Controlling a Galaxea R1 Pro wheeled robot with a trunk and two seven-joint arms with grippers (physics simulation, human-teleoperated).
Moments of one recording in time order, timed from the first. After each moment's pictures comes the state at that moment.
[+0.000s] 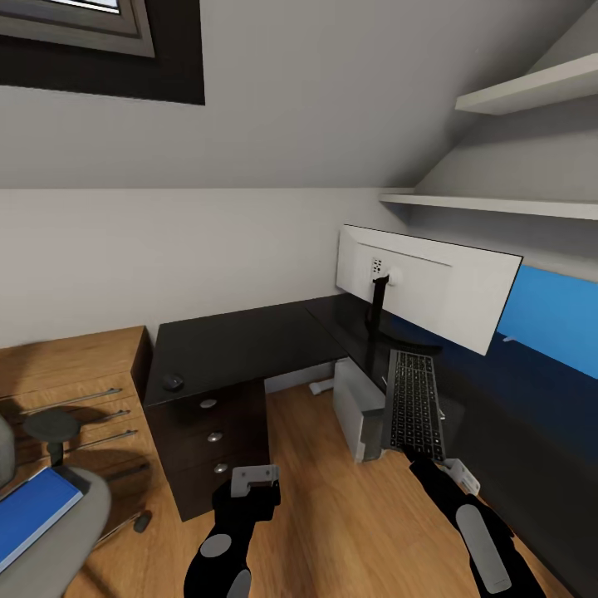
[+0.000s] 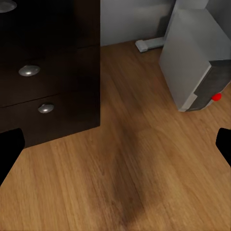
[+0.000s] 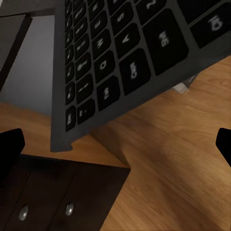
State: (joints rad) left arm -0.10 -0.11 -0.44 -1.51 0.24 0.49 0.52; right arm -0.30 -0.01 -0.24 -1.08 -0.76 0.33 -0.04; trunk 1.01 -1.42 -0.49
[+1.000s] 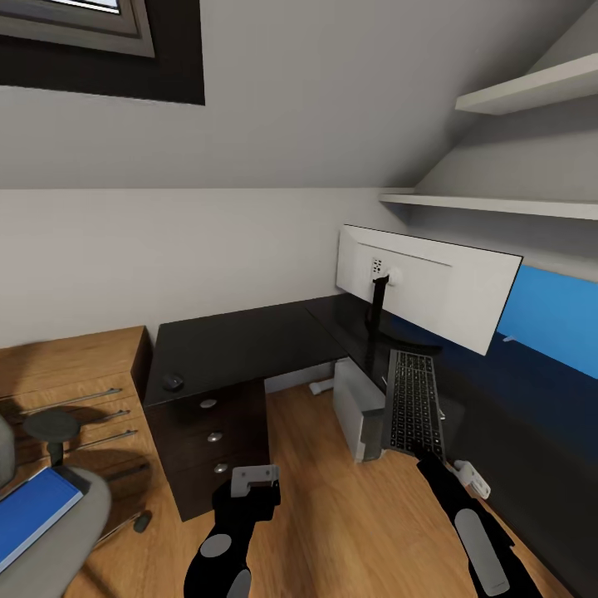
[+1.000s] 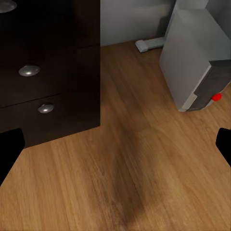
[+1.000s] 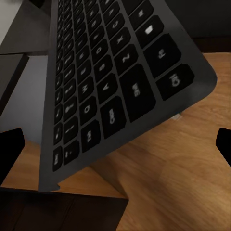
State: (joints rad) left arm -0.10 -0.11 -0.44 -1.51 0.24 0.49 0.52; right arm -0.30 0.00 -0.24 -1.04 -0.76 0.17 -0.04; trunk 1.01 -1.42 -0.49
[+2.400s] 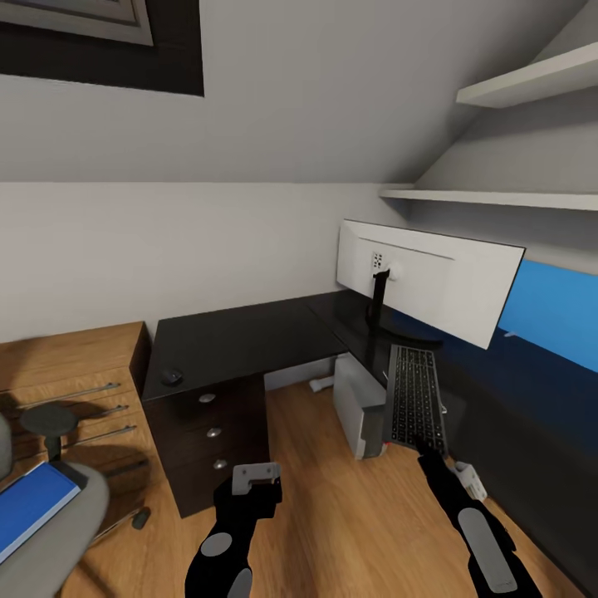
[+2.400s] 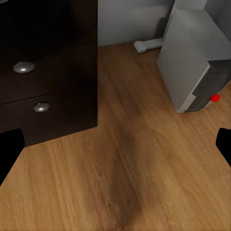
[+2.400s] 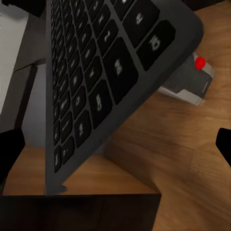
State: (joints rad) left arm -0.10 -0.12 -0.44 -1.52 0.25 0.49 0.52; right arm -0.30 -0.01 -0.24 -1.04 -0.97 0.17 -0.04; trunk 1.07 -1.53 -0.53
